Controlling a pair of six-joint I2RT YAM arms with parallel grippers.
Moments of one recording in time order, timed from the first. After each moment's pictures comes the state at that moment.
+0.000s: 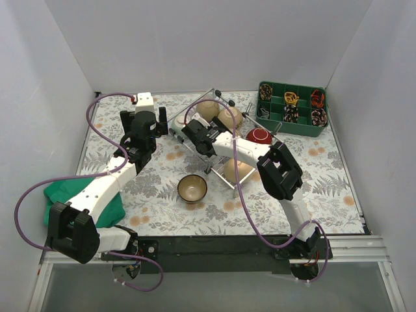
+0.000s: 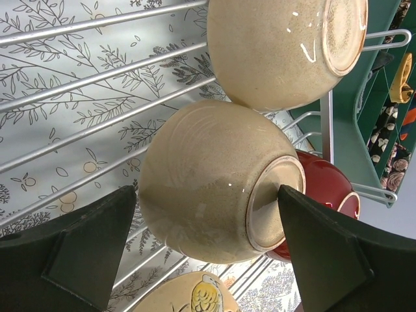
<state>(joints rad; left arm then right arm) -0.39 1.27 0.97 -0.02 -0.59 -0.10 0.88 2.16 1.74 -0.64 0.78 -0.06</state>
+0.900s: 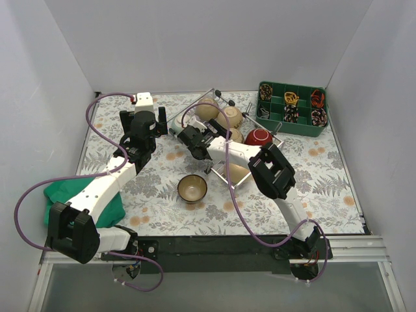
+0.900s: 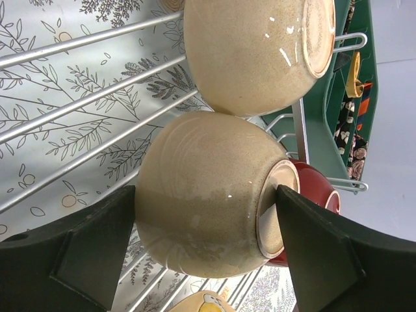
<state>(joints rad) -0.39 1.27 0.97 -0.02 -0.59 -0.10 0.90 2.24 1.74 -0.56 0.97 -0.08</state>
